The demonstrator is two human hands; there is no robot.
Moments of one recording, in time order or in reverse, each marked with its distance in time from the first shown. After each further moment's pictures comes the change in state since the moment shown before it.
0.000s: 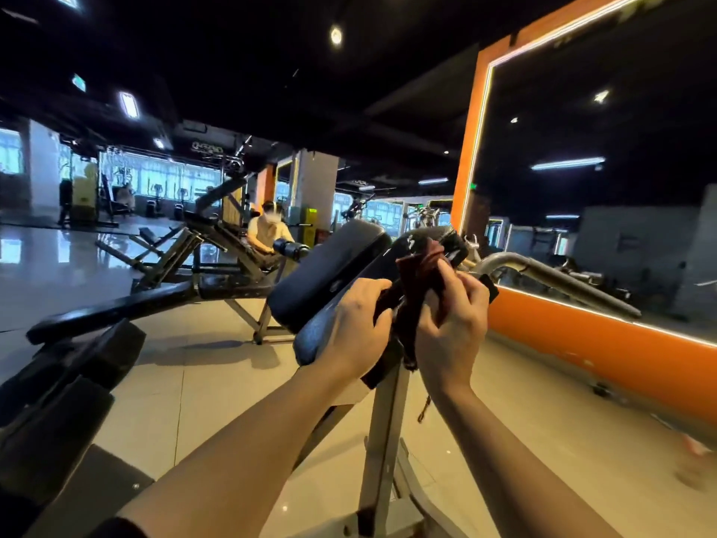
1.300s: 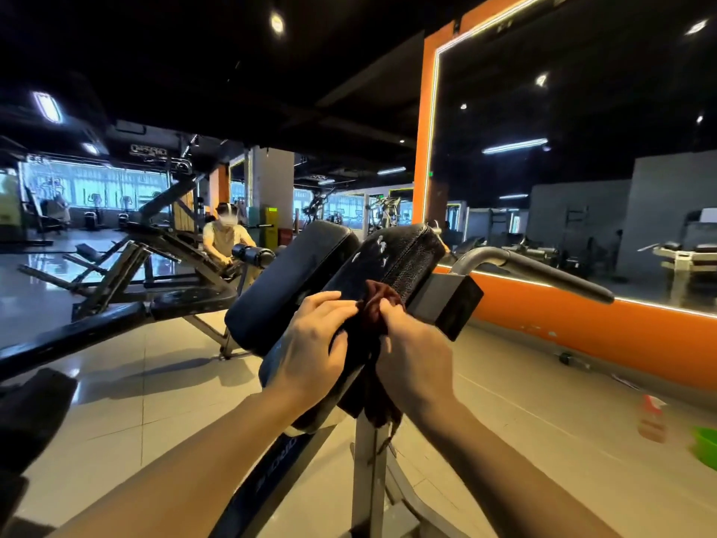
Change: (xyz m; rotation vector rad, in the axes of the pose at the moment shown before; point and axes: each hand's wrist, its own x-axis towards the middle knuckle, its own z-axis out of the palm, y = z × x) left_hand 0.027 -0.069 0.015 0.142 0.042 0.296; right_hand 0.002 0.022 0.019 -0.582 -0.428 -0.145
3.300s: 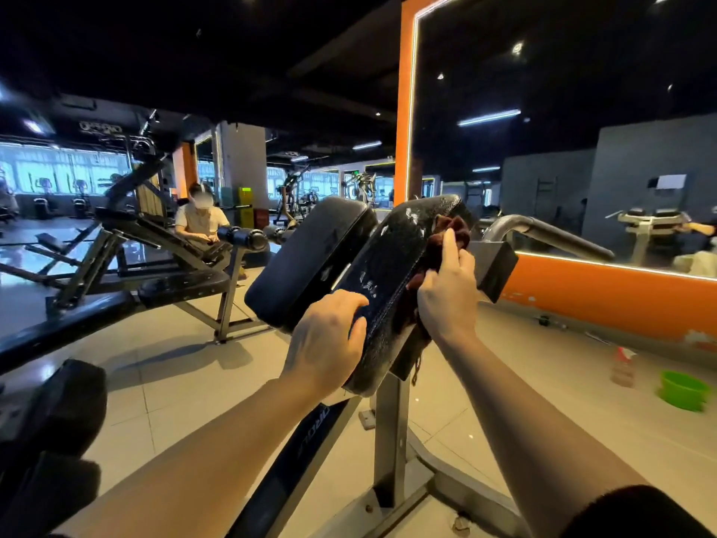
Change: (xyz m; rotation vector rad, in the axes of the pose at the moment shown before) left_hand -0.032 -0.030 -0.046 -0.052 -0.161 -0.069; right_hand 0.025 -0.043 0.012 0.282 0.203 0.426
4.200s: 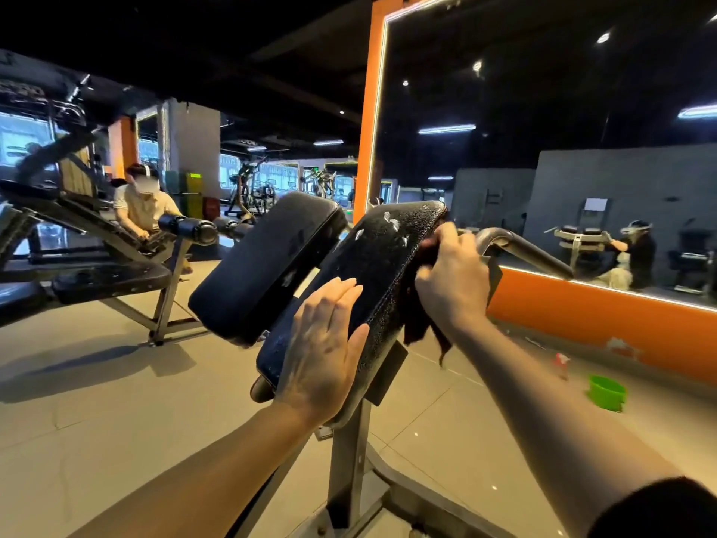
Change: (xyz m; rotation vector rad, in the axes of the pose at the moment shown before) left_hand 0.019 -0.019 0.063 -0.151 0.115 0.093; right_hand 0.052 0.007 -0.012 -0.396 -0.028 -0.097
